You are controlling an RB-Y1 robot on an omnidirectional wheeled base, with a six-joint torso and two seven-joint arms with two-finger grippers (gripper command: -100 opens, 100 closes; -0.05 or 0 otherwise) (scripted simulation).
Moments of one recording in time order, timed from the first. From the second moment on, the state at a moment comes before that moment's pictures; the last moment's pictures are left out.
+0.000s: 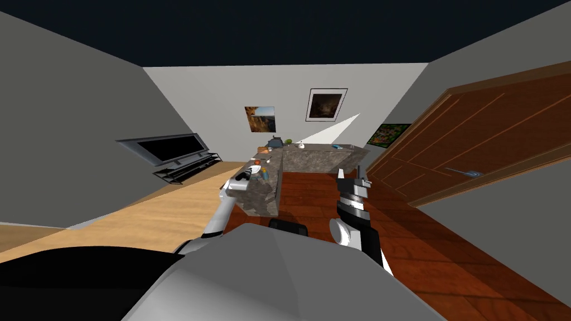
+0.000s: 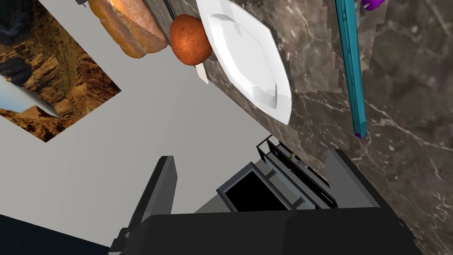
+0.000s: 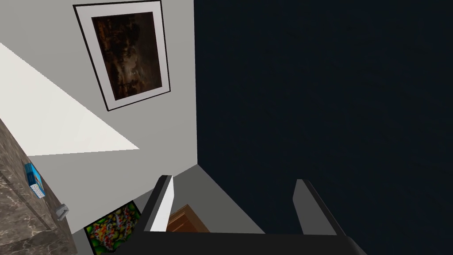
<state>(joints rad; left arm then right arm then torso) -0.02 0.34 0.26 -1.76 -0.06 0.79 -0.04 0.49 0.04 0.07 -2.32 -0.07 -0.41 -0.05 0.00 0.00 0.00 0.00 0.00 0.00</state>
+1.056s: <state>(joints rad) -0.13 0.38 0.32 -1.65 -0.06 1.10 -0.07 0.49 0.04 0.07 -2.32 -0.07 -0.41 -0.05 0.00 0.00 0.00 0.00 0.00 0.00</state>
